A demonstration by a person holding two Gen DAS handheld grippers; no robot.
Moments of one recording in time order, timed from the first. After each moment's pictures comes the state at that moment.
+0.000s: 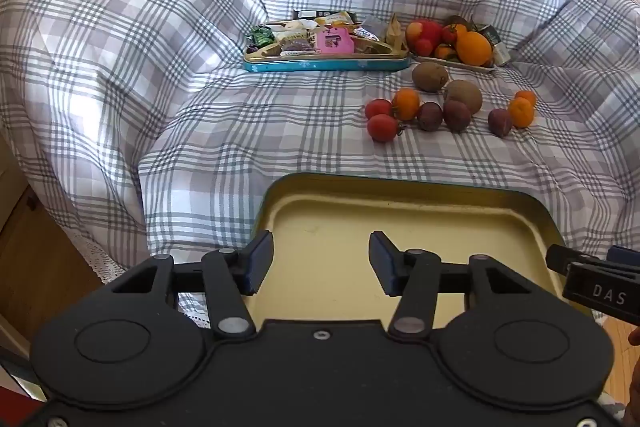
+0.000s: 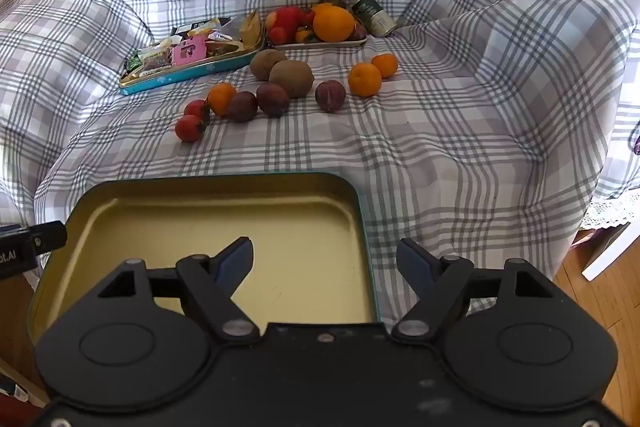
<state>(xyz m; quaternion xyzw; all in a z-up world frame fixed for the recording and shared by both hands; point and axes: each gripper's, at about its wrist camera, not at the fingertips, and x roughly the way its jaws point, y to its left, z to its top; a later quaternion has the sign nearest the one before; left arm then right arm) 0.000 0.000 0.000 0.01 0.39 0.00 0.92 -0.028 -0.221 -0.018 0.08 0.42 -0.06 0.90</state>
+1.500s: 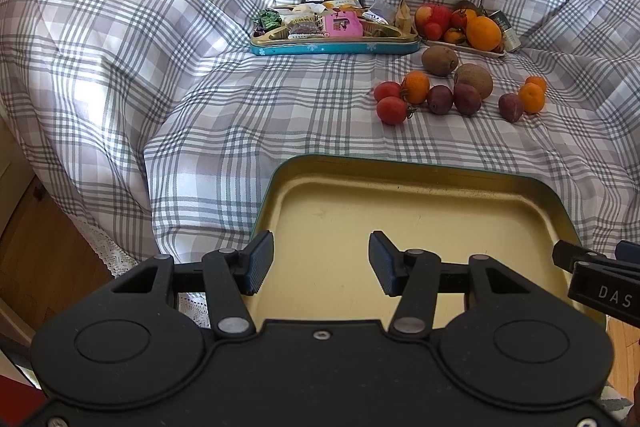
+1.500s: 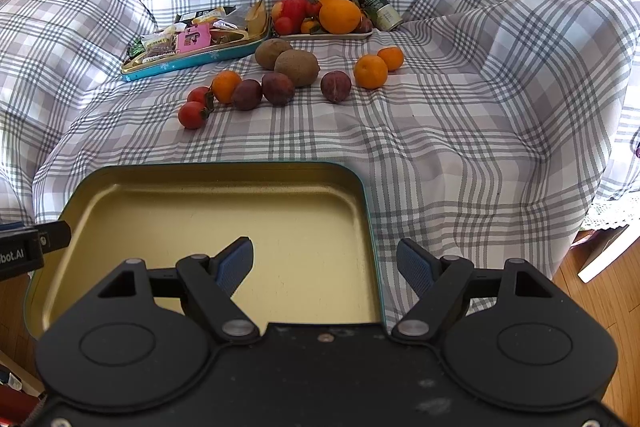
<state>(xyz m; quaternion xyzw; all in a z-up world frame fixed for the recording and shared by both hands) 0.003 0.002 -0.007 0.02 0.42 0.01 0.91 -0.027 -0.216 -0.019 0.07 0.43 -0.05 0.90</state>
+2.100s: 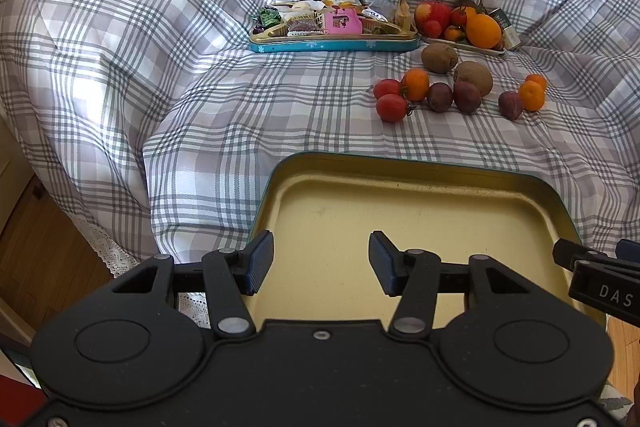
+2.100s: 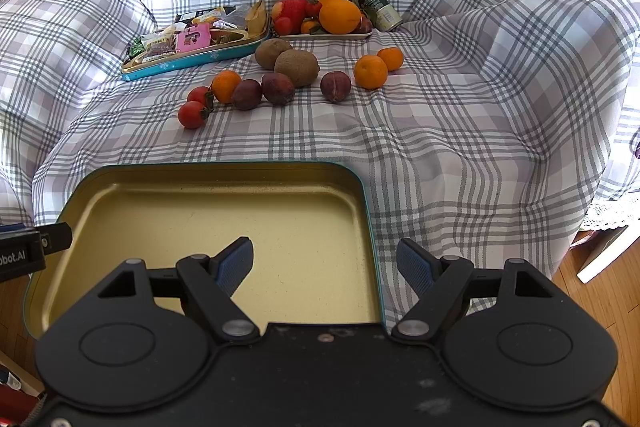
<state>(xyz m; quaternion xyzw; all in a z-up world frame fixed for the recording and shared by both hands) 0.002 0.001 -0.009 0.02 0.42 0.01 0.91 -0.028 -0.216 -0.019 0.06 0.43 -0.05 0.90</state>
